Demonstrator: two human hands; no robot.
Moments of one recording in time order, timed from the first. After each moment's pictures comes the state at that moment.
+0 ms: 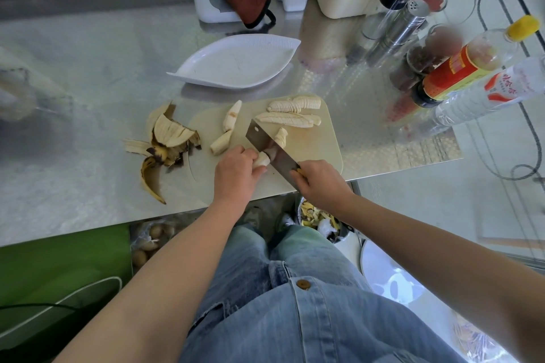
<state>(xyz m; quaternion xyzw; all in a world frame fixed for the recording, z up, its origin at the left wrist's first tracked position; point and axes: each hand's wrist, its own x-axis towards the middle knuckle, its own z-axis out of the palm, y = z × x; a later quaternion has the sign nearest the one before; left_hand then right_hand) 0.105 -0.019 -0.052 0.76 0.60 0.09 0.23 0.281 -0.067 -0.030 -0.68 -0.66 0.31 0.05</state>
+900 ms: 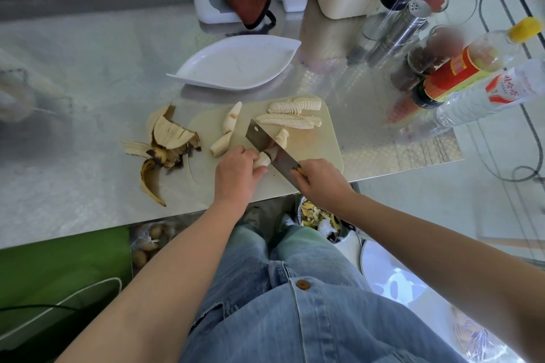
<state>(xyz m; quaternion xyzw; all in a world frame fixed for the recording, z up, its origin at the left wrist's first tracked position) 0.106 -0.015 -0.054 0.76 0.60 0.09 0.23 0.283 -0.060 -0.027 -0.68 -0.66 0.31 0.04</state>
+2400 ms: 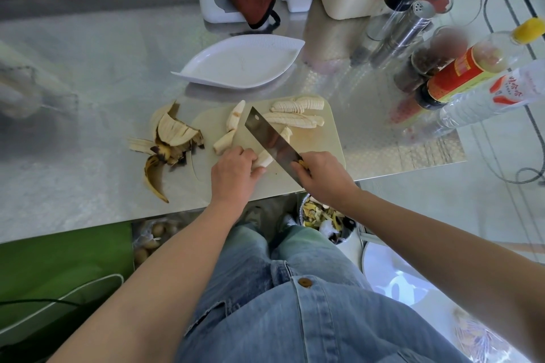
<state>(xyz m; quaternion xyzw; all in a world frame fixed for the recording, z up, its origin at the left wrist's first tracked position) 0.097 -0.020 -0.050 0.77 0.61 0.07 0.19 0.281 -0.057 -0.017 -0.68 -0.67 0.30 0.10</state>
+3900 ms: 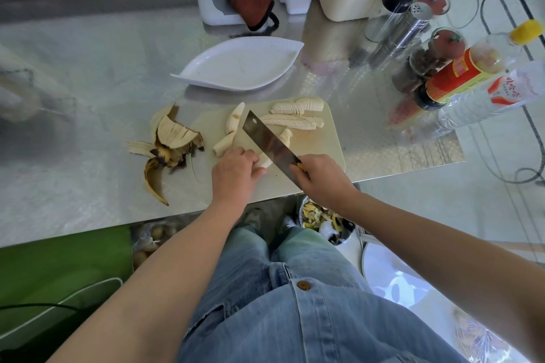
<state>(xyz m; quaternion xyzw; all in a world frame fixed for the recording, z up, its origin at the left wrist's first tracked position) 0.099 -0.016 -0.050 0.76 0.61 0.06 0.21 0.278 -0.058 -0.016 -0.66 -0.68 0.29 0.10</state>
